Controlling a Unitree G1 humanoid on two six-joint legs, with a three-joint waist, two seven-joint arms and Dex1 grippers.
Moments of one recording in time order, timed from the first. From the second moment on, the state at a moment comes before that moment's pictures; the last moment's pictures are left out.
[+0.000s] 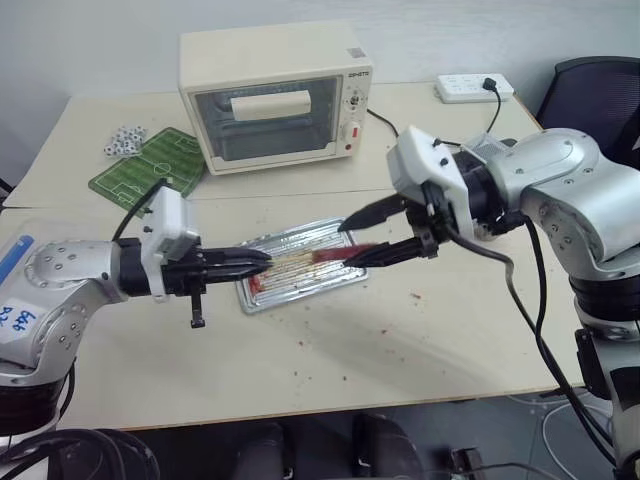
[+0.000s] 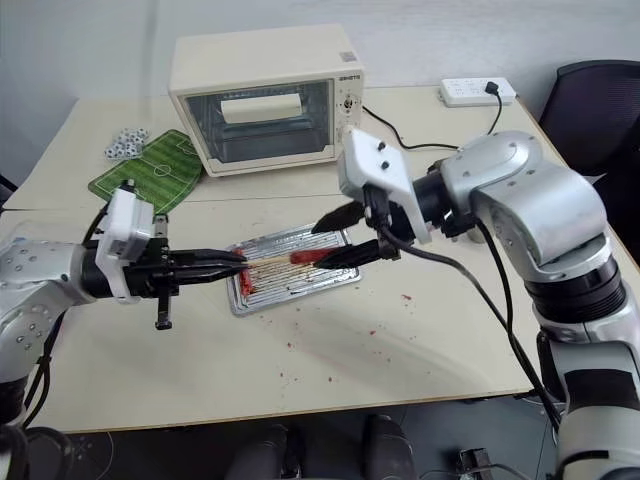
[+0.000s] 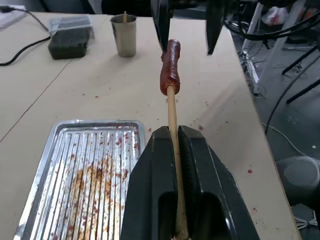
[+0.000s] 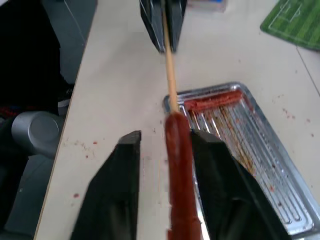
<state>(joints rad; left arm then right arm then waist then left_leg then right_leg) -0.35 0.89 0.20 -0.42 -0.72 0.63 -0.97 -1.06 -0.77 0.25 -0.26 0.52 0.89 1.29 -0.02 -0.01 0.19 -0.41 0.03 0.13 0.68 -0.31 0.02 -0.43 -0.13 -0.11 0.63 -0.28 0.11</state>
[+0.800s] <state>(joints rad) 0.42 0.60 1.14 -0.38 -0.56 0.49 -0.51 -1.12 -0.74 0.02 -0.14 0.75 1.10 1.14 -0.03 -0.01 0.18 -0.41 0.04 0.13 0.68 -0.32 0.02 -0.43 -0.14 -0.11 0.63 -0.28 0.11</state>
